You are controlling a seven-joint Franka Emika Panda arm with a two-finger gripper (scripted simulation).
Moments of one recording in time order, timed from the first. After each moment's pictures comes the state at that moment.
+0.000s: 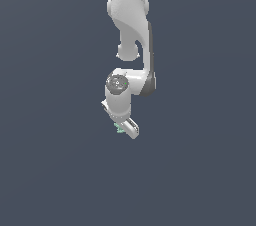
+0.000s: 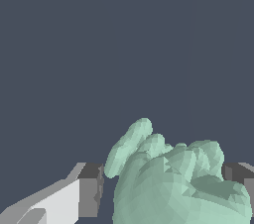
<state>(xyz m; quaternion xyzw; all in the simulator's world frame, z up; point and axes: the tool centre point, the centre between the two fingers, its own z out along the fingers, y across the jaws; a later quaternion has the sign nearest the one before) 0.020 -0.033 0.037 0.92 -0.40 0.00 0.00</state>
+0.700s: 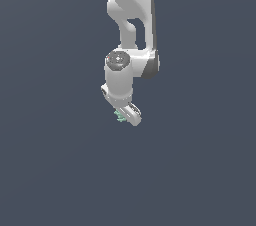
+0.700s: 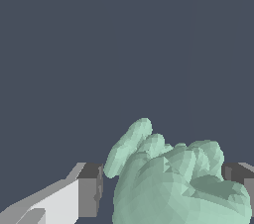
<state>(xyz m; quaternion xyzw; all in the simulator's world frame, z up) -0.004 -0.027 0.106 0.92 -0.40 0.00 0.00</state>
